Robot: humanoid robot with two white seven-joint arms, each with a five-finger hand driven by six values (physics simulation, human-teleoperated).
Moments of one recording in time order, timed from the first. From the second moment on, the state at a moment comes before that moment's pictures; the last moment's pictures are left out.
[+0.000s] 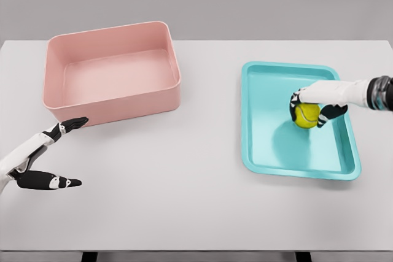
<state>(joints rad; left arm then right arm) 0.26 1.04 -0.30 -1.74 0.40 -0.61 -0.12 -0.86 -0.97 1.00 -1.45 0.16 -0.33 0.61</state>
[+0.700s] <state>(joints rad) 0.26 1.04 -0.30 -1.74 0.40 -0.61 -0.12 -0.79 -0.32 0.94 -1.40 0.37 -0.41 0.61</state>
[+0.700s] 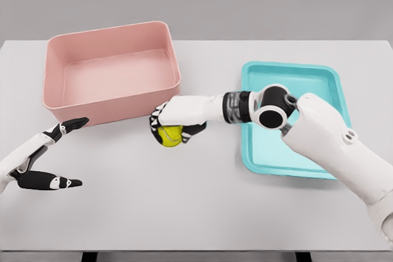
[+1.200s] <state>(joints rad) 0.26 1.04 -0.30 -1.74 0.40 -0.61 -0.12 -0.78 -0.32 0.90 -1.46 0.39 -0.42 0.61</state>
